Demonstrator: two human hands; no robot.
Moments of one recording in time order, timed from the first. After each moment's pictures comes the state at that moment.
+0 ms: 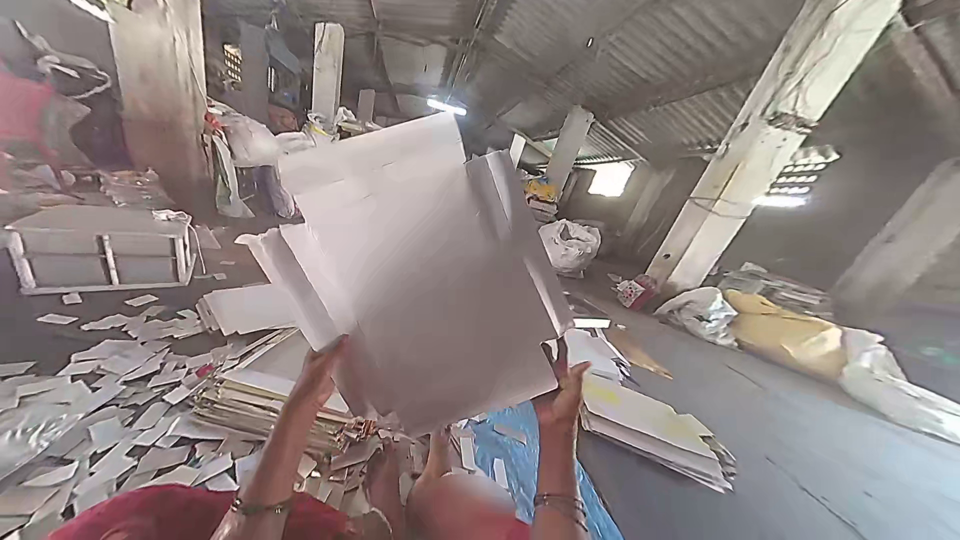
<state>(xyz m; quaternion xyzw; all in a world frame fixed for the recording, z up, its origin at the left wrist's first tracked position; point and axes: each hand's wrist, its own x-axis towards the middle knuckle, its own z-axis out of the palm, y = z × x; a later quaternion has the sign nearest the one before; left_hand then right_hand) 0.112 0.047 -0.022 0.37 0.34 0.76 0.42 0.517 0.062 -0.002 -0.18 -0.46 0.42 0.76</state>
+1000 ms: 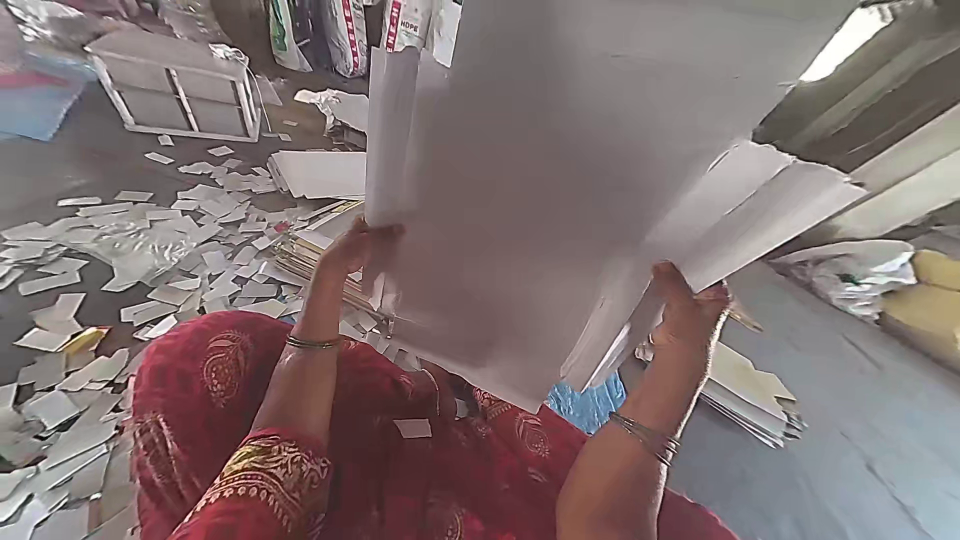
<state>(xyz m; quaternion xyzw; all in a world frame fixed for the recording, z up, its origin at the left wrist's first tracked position) 0.055 0.008 -0.037 0.55 0.39 0.62 0.40 0.510 0.044 0.036 -0.41 -0.58 0.18 0.68</state>
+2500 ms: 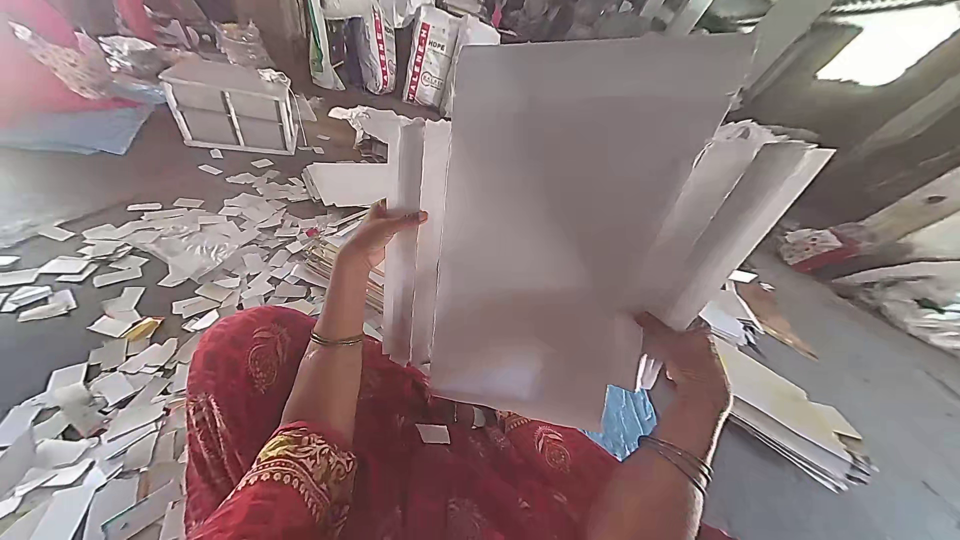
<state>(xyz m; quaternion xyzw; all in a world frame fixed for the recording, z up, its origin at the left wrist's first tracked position) 0.079 -0.039 0.023 0.47 0.47 0.66 0.36 0.551 0.059 -0.019 -0.53 -0.61 0.26 0.53</state>
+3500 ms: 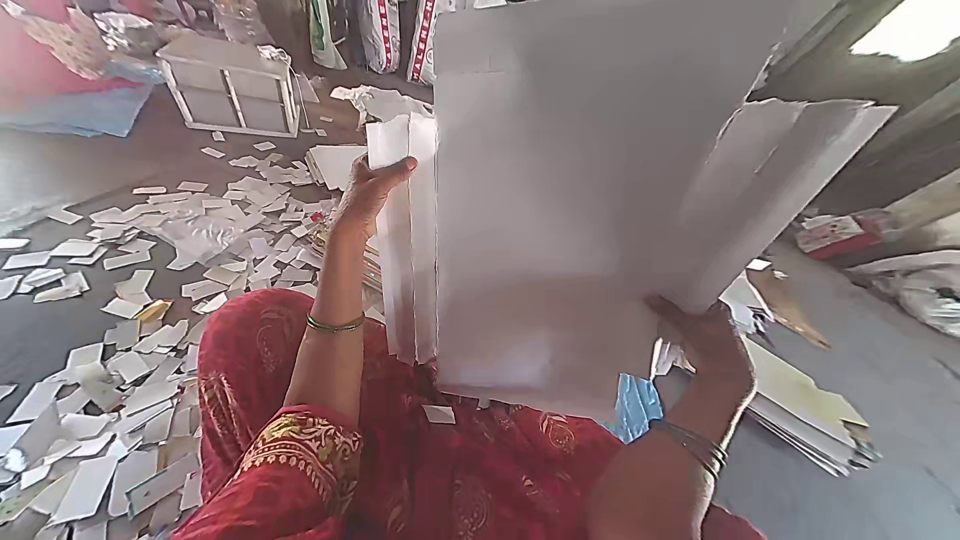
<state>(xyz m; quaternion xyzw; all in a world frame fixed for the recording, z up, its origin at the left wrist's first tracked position) 0.088 -0.061 0.076 0.41 0.48 0.71 0.31 0.553 0.055 -0.006 -0.53 -0.64 0.26 0.49</state>
